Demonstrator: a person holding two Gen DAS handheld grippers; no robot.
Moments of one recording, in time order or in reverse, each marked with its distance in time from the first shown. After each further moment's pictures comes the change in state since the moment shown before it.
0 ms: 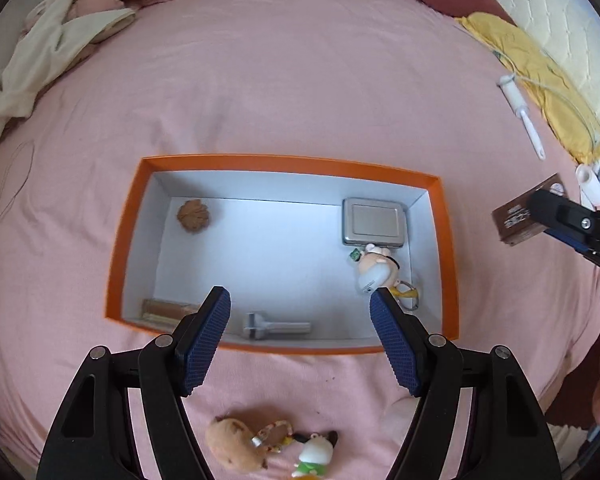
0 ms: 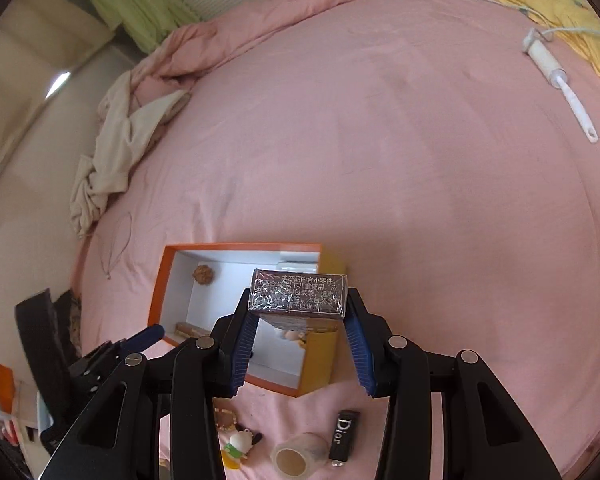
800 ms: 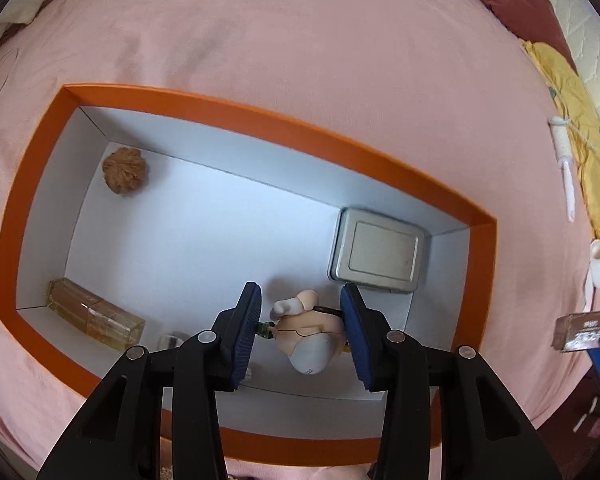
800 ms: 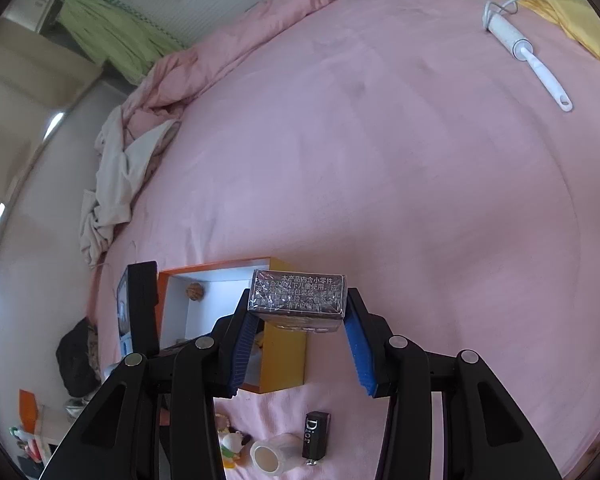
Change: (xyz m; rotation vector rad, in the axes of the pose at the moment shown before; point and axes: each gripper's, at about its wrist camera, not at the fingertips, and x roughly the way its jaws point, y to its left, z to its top) left arm 0.049 0.018 0.015 -0.295 0.090 -0.073; right arm -0.020 -0.045 0.002 0.080 -0.023 0.056
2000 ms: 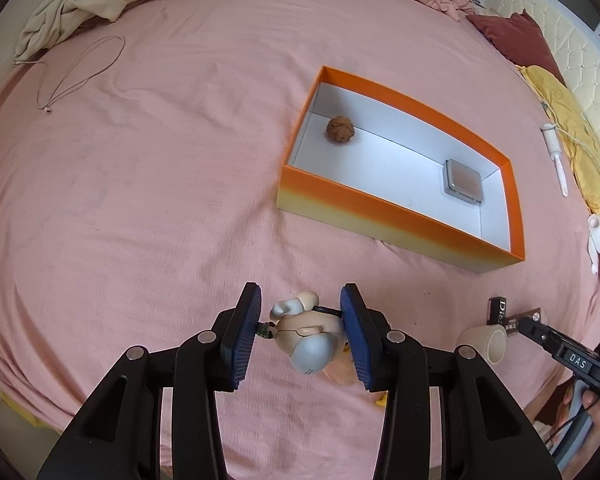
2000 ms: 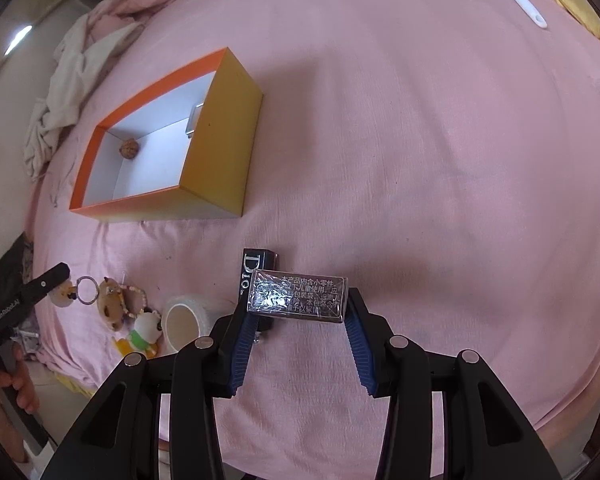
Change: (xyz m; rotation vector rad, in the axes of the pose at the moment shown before) left arm -0.094 0.136 -0.094 0.030 -0.129 0.075; right arm 0.037 -0.009 -0.127 -0.089 0.227 -0.229
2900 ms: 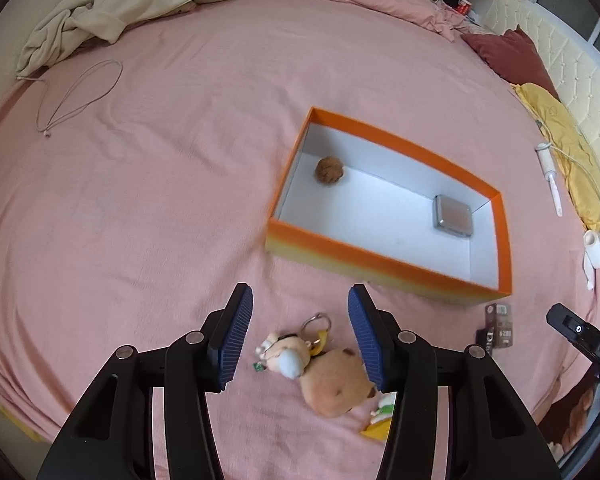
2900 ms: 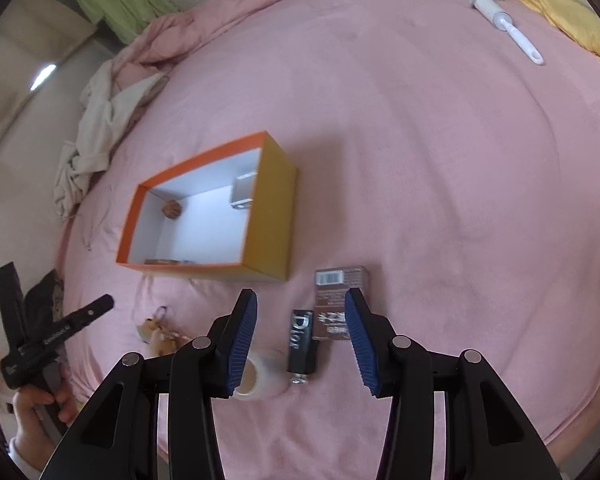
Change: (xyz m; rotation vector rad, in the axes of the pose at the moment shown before) left arm -0.011 -0.019 0.029 0.020 -0.101 -0.026; right arm -0.048 0.024 0.028 0.017 -0.177 0.148
